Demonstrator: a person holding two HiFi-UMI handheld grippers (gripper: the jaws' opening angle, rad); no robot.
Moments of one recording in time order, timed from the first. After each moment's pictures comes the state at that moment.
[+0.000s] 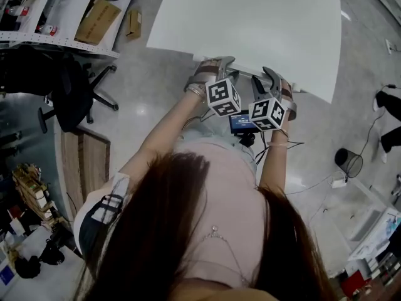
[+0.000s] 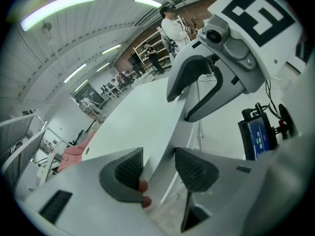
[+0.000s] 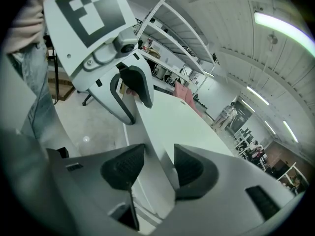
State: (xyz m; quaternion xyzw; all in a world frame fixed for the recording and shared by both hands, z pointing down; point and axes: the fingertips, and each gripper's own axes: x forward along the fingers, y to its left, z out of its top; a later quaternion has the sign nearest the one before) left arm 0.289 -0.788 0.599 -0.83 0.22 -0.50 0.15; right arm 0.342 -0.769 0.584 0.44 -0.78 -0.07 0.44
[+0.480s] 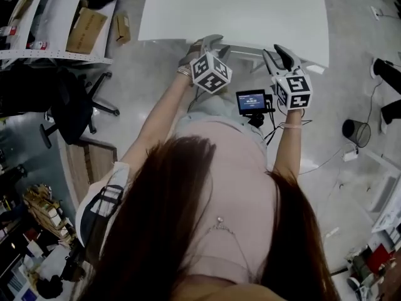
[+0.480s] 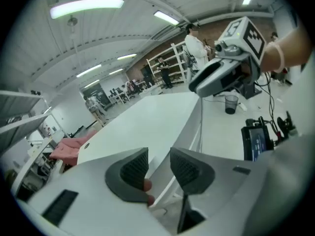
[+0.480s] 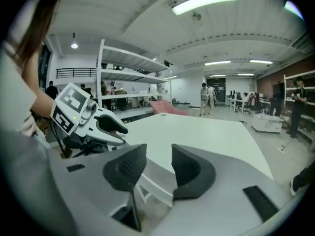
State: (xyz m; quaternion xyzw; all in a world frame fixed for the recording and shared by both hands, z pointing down) left arm 0.278 -0.782 0.572 -0.87 0.25 -0.41 0.10; right arm 0.394 -0.740 0.527 0.55 -0.81 0.13 0.17
